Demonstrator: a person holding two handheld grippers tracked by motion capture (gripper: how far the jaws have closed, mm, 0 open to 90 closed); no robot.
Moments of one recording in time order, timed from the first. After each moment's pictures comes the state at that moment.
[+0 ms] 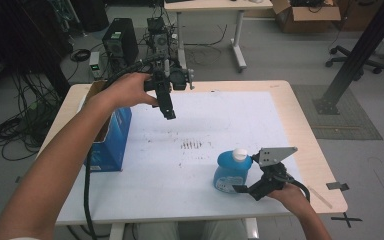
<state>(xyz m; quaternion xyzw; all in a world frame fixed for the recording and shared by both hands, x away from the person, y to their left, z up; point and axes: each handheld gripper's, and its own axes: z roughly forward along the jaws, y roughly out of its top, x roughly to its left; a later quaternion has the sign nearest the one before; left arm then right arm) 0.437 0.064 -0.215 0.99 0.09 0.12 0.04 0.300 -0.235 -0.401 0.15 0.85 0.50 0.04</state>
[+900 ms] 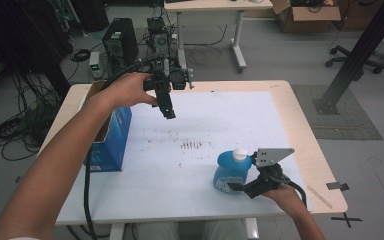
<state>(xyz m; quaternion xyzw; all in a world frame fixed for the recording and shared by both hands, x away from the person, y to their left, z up) 0.437 0.066 -0.214 0.99 0.09 0.12 0.04 0.300 -0.228 -0.405 0.14 0.84 0.52 0.05</state>
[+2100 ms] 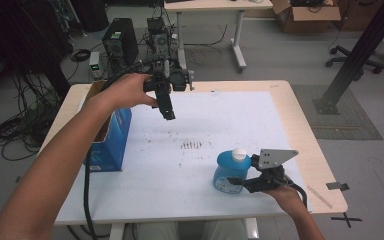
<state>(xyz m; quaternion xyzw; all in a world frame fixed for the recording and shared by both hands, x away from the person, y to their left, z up) 0.430 0.064 -0.213 0.99 0.09 0.13 0.04 0.297 -0.231 -0.400 0.12 0.84 0.53 0.08</state>
